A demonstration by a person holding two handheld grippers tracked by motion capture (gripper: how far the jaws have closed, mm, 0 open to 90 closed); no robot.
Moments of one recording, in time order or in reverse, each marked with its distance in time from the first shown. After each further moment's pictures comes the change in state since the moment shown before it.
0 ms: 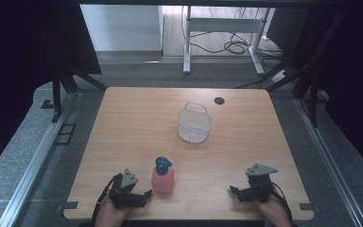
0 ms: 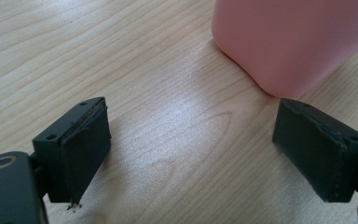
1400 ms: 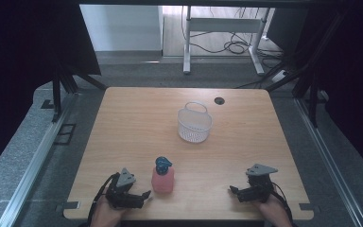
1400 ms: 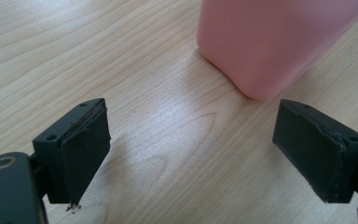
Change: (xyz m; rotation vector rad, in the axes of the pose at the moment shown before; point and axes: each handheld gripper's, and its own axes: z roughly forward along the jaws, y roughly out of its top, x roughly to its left) left arm 0.001 0.006 -0.016 -0.006 -0.055 0.014; right arm 0.000 0.000 0.000 -0.001 0.003 -0.001
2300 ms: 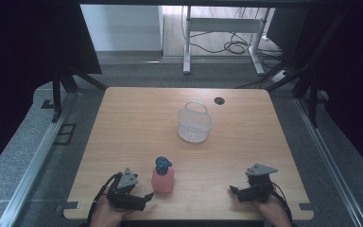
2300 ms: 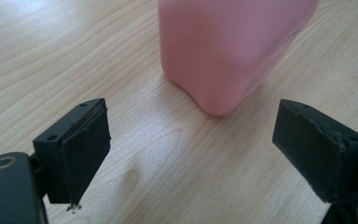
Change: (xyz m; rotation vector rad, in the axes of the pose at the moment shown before) left arm -0.013 0.015 -0.014 -0.012 -0.045 0.055; right arm 0.000 0.000 0.000 0.001 -0.003 0.004
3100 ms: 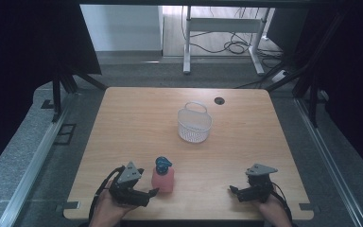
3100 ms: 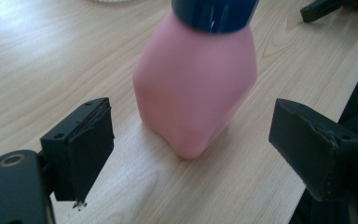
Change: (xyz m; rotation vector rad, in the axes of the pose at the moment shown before) left arm -0.006 0.033 -0.013 -0.060 -0.059 0.030; right arm 0.000 0.000 0.000 0.000 -0.002 0.000
